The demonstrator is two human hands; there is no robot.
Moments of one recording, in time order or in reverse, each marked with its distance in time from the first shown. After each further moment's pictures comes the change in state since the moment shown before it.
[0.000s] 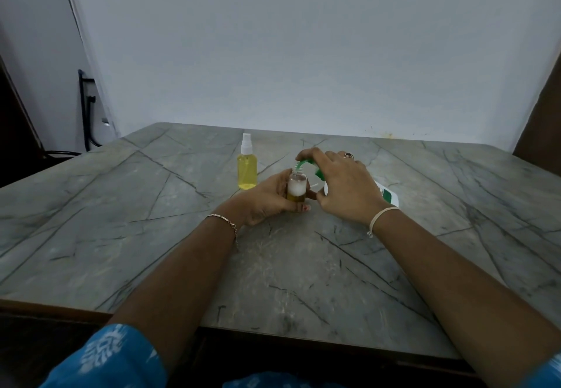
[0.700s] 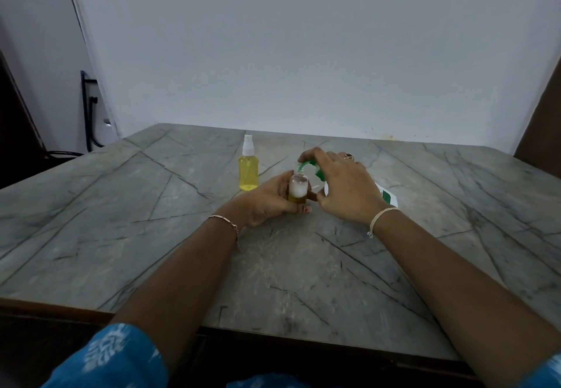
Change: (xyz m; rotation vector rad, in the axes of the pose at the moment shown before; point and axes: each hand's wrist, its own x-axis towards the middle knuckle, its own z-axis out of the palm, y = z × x) left_hand -0.002 0.003 0.002 -0.005 -0.009 -0.006; right_hand 0.002 -0.001 -0.002 0.029 -0.015 0.007
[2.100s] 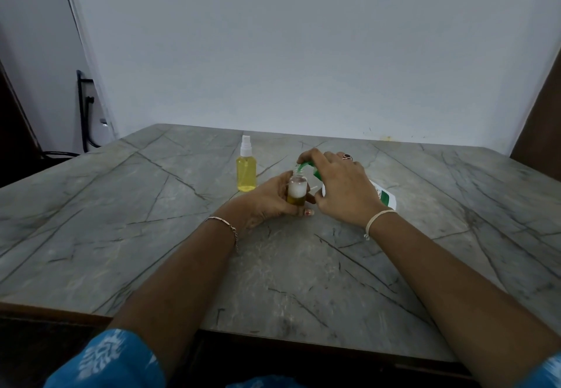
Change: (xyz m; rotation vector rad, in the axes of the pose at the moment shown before) left_hand -0.002 0.004 0.004 0.006 0.016 0.027; right_hand 0.000 -0.002 0.000 -0.041 0.013 0.010
